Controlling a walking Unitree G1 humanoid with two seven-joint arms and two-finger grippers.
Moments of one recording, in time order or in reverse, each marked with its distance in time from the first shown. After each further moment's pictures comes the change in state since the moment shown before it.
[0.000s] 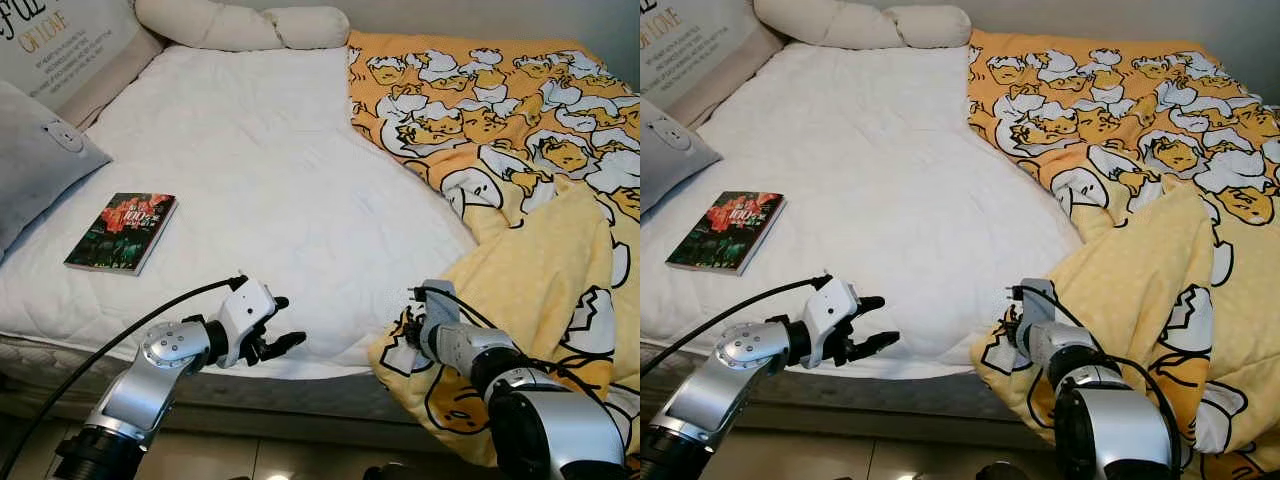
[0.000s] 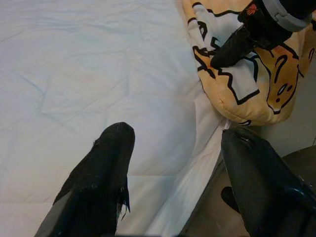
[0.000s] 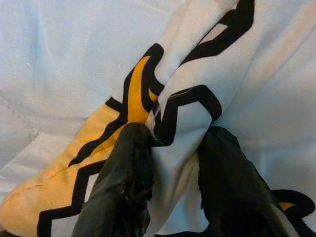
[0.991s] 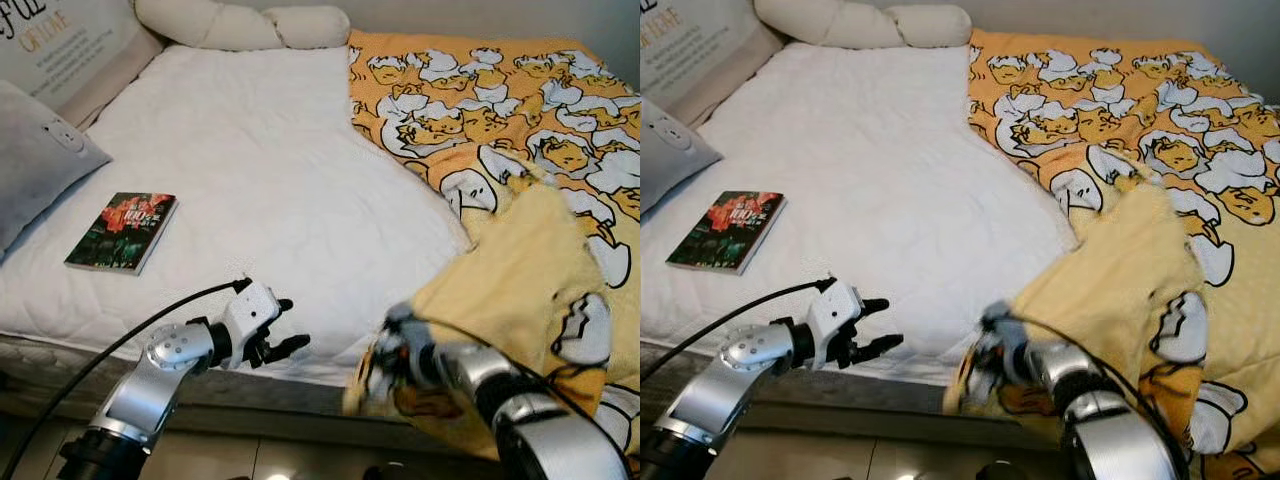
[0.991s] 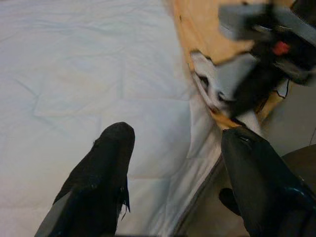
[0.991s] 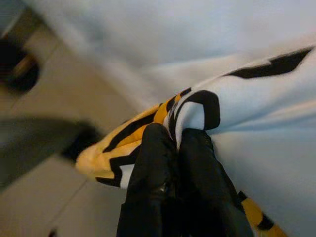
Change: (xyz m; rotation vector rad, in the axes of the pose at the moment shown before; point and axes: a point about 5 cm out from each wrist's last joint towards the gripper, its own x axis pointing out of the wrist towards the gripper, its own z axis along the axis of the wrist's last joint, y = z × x) left arm 0.002 -0.005 -0.001 0.006 -0.007 -0.017; right arm -0.006 0.016 -0.038 -0.496 0.104 0.631
